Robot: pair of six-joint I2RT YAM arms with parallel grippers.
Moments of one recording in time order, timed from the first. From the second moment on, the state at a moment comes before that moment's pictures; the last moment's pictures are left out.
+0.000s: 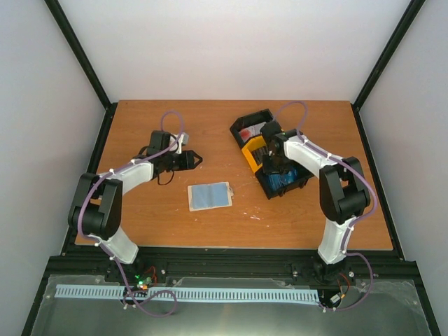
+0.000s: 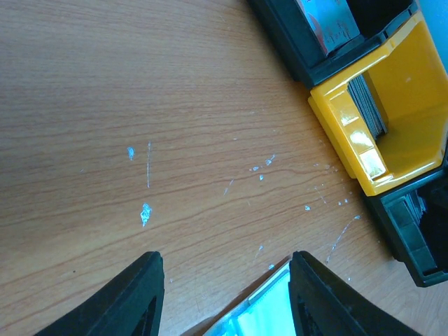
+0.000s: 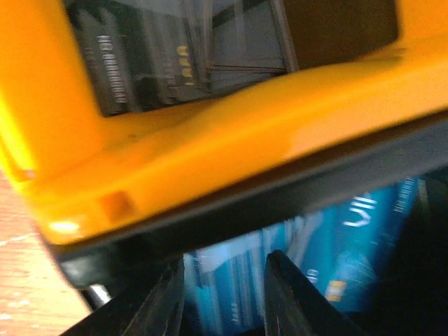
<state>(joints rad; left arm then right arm) -0.24 1.64 0.92 -0.08 0.50 -0.35 0.42 1.87 1.38 -0.90 0.07 0.34</state>
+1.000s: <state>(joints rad) -0.24 1.62 0.90 -0.19 0.44 -0.32 0.28 1.90 1.32 -0.87 0.11 0.33</state>
